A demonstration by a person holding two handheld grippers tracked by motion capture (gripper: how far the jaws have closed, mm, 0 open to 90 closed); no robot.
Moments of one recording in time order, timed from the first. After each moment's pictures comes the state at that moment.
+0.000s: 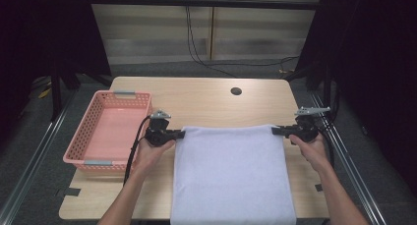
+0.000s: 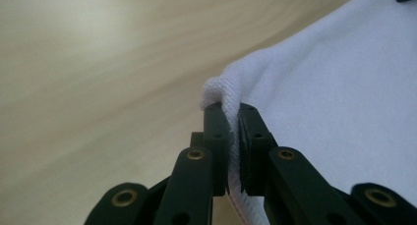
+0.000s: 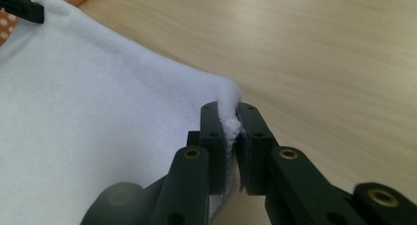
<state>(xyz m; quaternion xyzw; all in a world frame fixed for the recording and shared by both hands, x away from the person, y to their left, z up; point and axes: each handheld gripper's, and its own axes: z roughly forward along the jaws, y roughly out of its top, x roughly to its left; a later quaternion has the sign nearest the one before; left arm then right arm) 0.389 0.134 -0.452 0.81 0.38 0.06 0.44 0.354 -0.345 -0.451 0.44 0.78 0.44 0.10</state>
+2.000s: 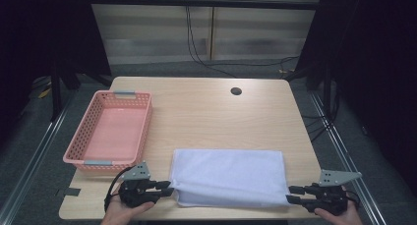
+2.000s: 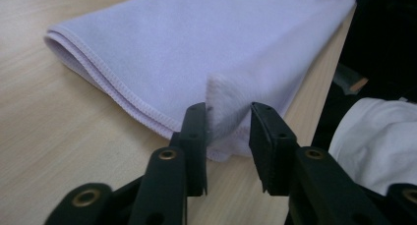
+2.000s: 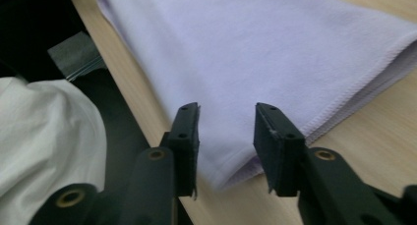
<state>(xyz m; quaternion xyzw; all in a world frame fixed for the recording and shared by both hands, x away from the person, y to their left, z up) 0.230 0.193 -0.466 0.84 0.28 -0.01 0.46 0.163 -0.347 -0.463 0.36 0.82 0.45 0.04</state>
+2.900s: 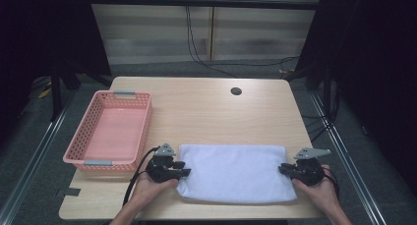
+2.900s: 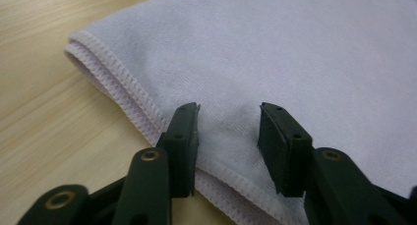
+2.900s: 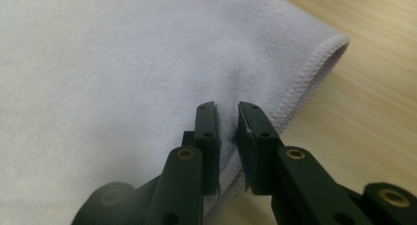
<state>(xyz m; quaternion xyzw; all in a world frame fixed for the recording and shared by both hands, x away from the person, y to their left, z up) 0.299 0.122 -0.495 0.86 0.32 0.00 0.40 0.243 -0.330 -0.491 0.46 0.82 0.32 0.15</state>
